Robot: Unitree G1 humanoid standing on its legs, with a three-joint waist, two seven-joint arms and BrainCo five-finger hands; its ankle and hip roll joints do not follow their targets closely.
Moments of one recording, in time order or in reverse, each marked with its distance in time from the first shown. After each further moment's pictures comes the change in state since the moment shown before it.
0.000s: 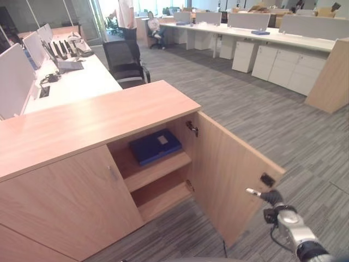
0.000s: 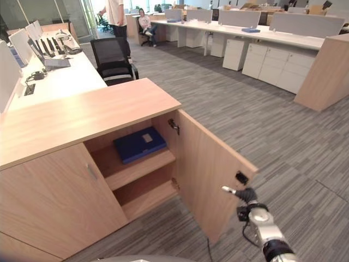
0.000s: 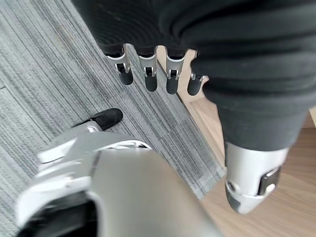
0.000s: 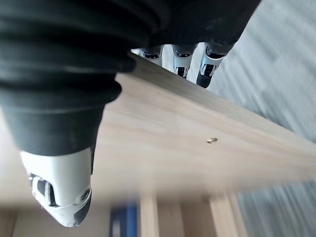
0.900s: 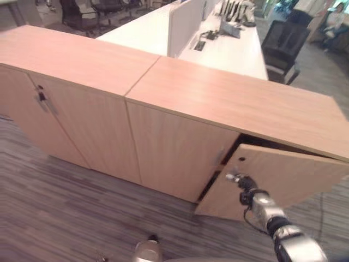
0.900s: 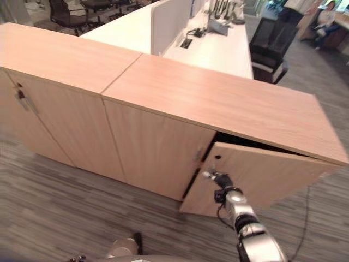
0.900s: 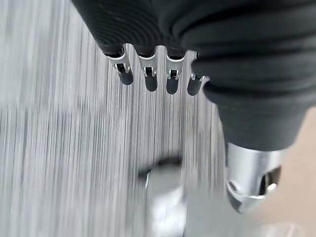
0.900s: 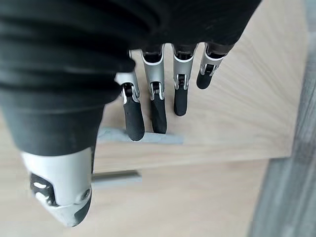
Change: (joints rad) left arm -0.049 0.228 -0.050 -0.048 0.049 -0.016 -0.015; right arm -0.460 0.078 -0.138 0.515 0.170 0.005 -0.003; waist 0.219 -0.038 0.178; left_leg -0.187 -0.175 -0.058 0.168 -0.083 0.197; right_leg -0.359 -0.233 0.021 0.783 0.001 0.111
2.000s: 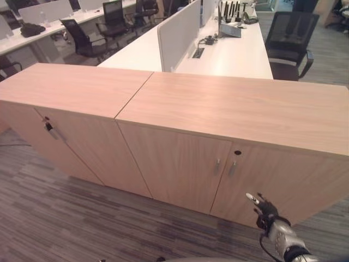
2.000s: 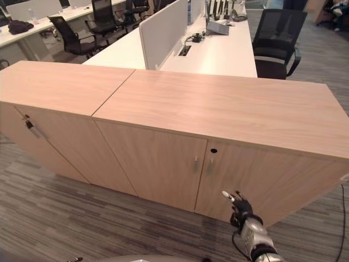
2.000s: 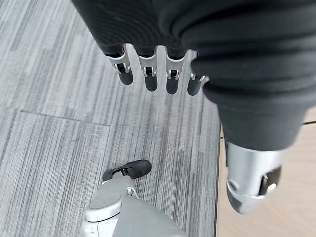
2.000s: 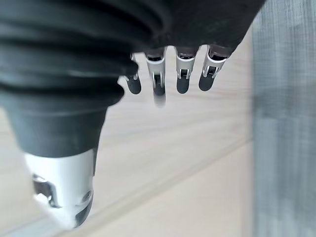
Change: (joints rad) left arm 0.048 -0.069 0.110 0.080 -0.035 0.008 -0.065; right arm 0.484 0.097 0.012 -0.162 0.021 -0.039 0.083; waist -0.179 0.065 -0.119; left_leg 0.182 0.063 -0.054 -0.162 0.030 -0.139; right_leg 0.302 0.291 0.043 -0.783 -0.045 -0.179
